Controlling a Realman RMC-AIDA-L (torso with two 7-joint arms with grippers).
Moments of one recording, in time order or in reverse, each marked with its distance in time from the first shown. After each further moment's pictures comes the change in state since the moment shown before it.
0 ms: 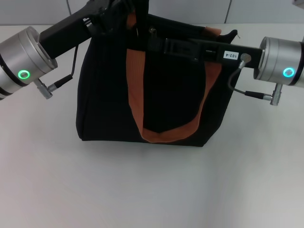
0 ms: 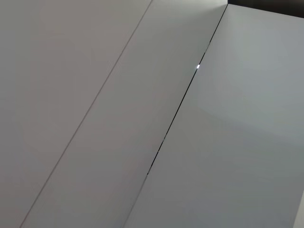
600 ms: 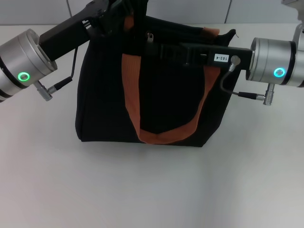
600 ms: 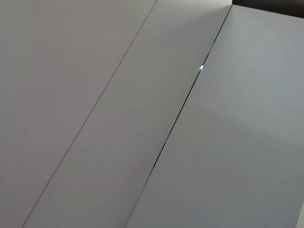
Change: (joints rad) left arm 0.003 0.000 -0.002 -0.012 0.000 -0.001 0.002; right arm 0.021 0.001 -0.046 0.003 -0.004 0.031 -0.003
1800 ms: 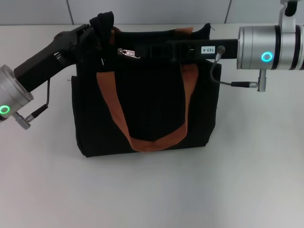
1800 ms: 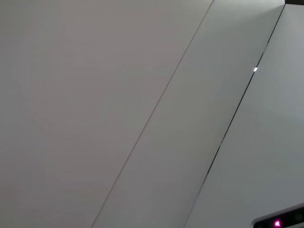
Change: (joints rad) left arm 0.127 0.008 -0.022 -0.051 -0.013 -0.038 0.122; right arm 0.087 -0.015 0.003 -0.020 -0.118 0.047 0.136
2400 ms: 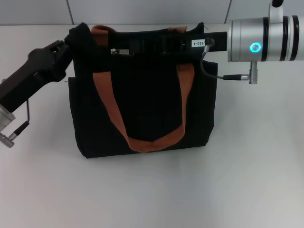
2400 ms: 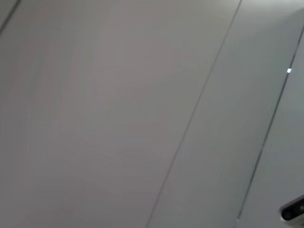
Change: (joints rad) left arm 0.095 0.000 -0.016 -0.035 -0.053 -0.003 0.154; right arm 0.051 0.002 -0.006 0.008 -0.043 0.067 0.082
